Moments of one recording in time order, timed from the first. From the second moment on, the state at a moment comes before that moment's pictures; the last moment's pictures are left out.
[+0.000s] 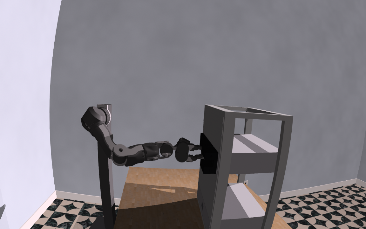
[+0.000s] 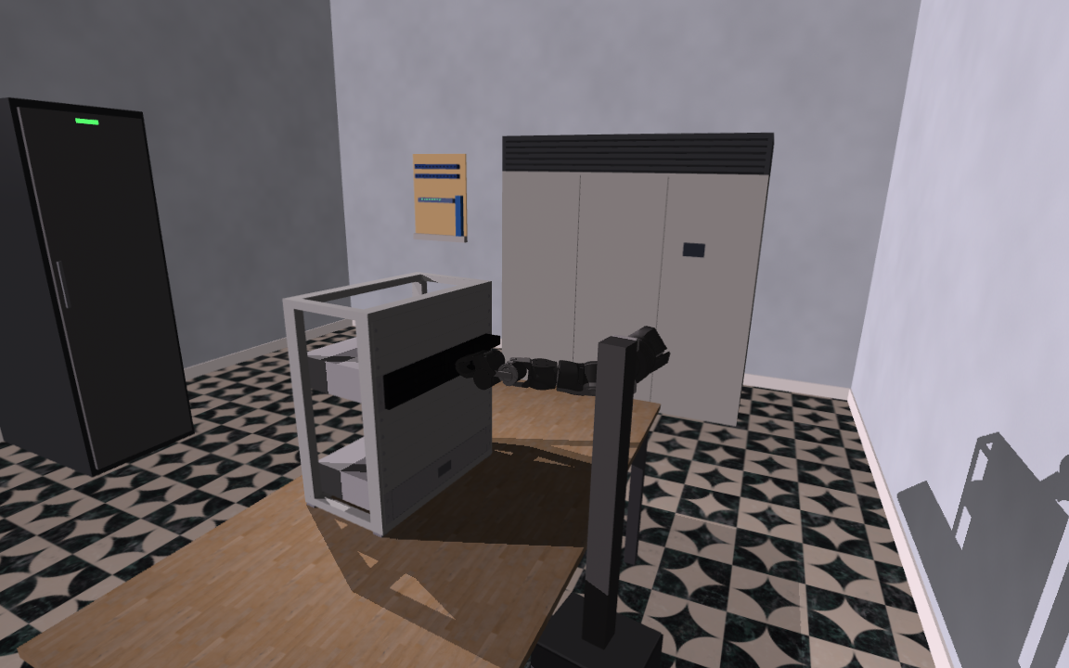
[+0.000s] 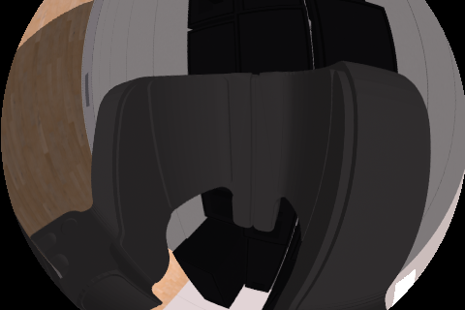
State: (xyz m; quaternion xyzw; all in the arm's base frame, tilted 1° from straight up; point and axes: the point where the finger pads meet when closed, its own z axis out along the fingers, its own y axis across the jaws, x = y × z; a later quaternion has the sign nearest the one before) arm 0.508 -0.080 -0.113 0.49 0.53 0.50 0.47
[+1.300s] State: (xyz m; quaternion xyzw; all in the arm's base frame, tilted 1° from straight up) arm 0.510 -0.080 -0.113 0.50 0.53 0.50 0.47
